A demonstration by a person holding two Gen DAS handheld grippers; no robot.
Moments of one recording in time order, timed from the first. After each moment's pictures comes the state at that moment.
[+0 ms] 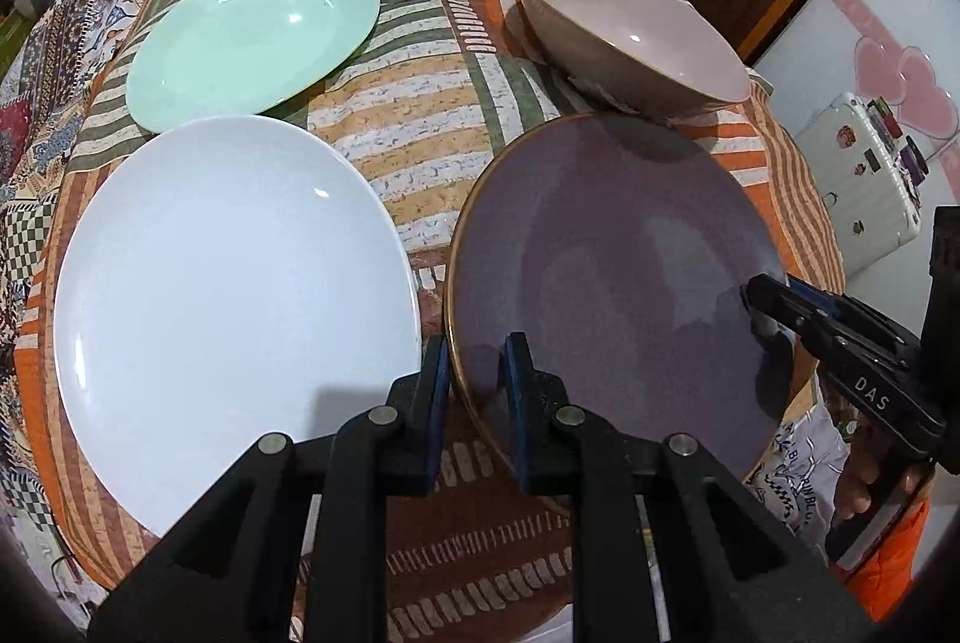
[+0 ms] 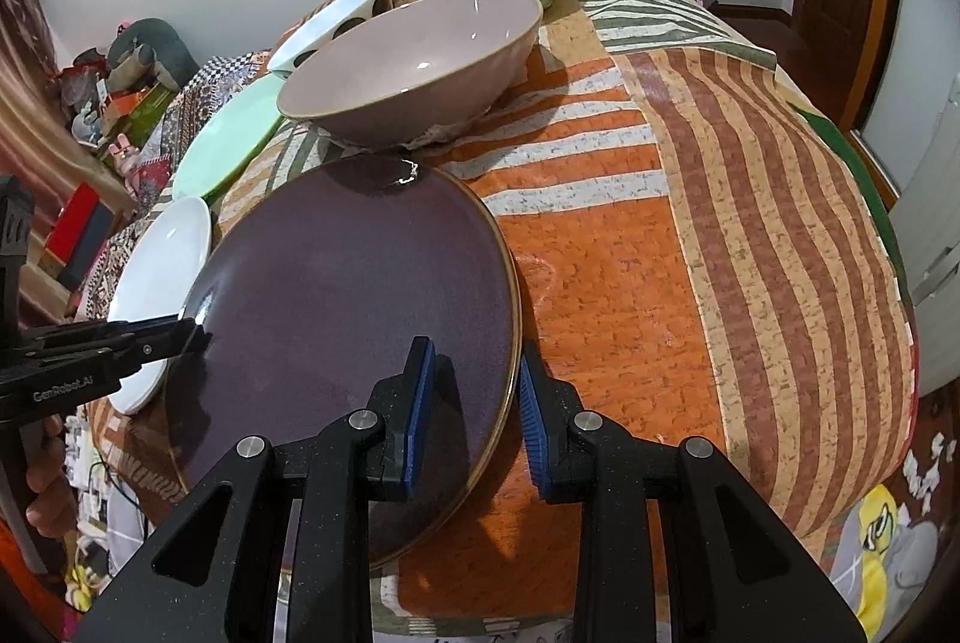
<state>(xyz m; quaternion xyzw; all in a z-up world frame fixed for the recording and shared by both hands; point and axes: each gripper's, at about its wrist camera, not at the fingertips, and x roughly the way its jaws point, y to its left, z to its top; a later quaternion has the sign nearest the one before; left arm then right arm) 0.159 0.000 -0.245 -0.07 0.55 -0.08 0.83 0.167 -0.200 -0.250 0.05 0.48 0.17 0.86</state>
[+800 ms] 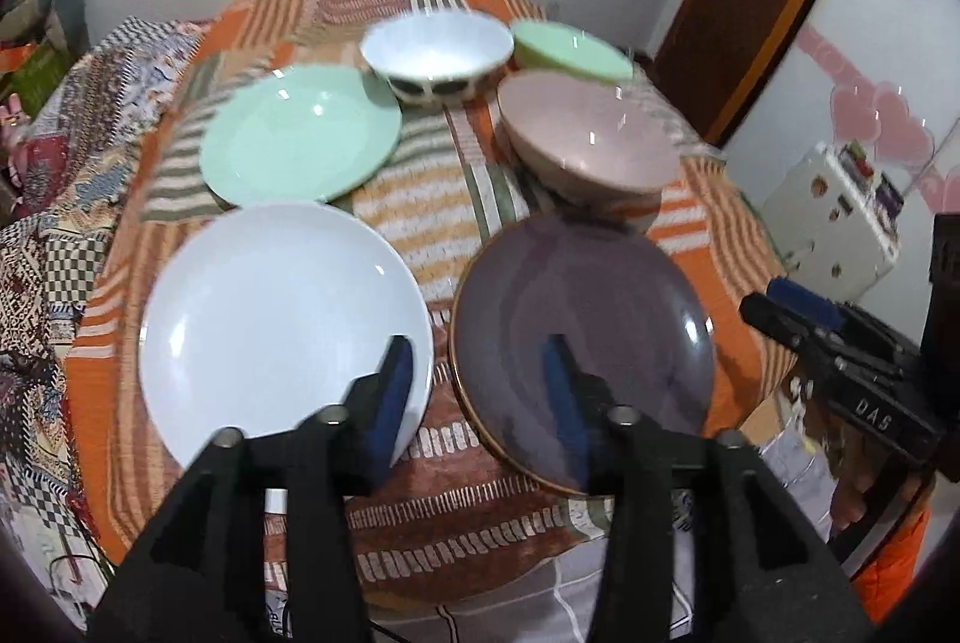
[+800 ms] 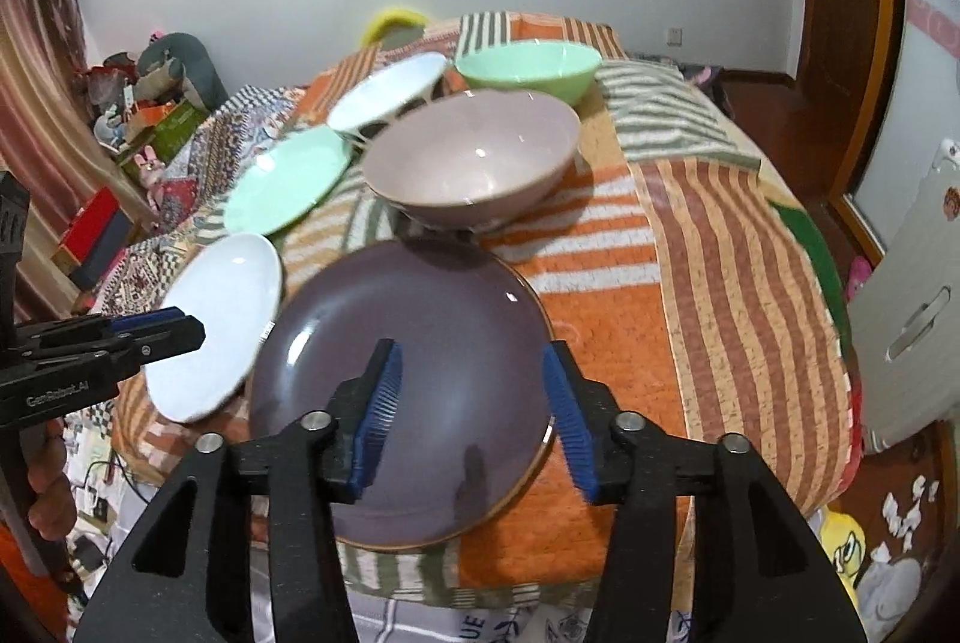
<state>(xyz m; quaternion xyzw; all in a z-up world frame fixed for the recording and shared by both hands) 0.110 0.013 -0.167 -0.08 0.46 -0.07 0.88 0.136 -0.186 -0.186 0.02 0.40 0.18 0.90</state>
